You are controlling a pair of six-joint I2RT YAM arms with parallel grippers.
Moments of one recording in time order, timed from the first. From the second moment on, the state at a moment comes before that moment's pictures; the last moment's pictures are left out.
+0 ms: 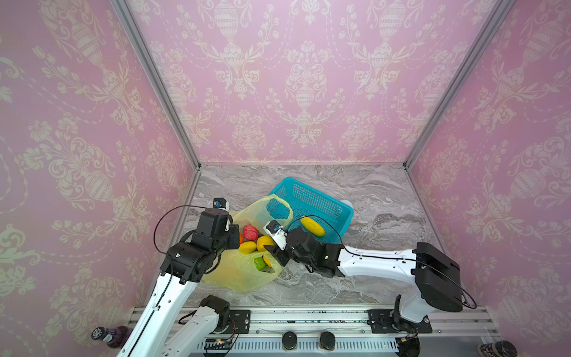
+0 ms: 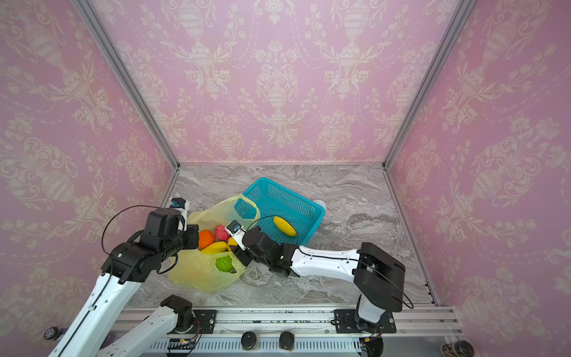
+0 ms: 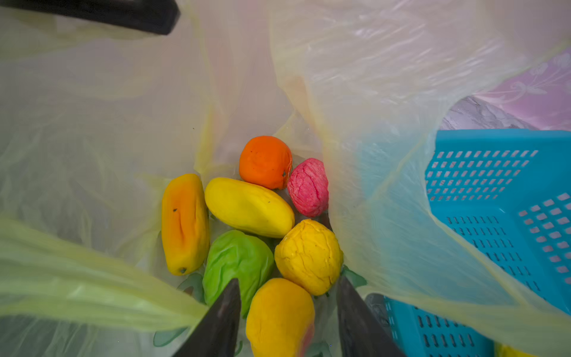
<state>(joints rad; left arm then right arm) -0.33 0.79 1.02 -1.03 -0.19 -0.31 1.13 1.69 1.09 0.11 0.17 0.12</state>
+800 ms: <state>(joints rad) -0.33 0.79 1.02 -1.03 -0.19 -0.31 1.10 2.08 1.50 -0.20 -0.02 0.19</state>
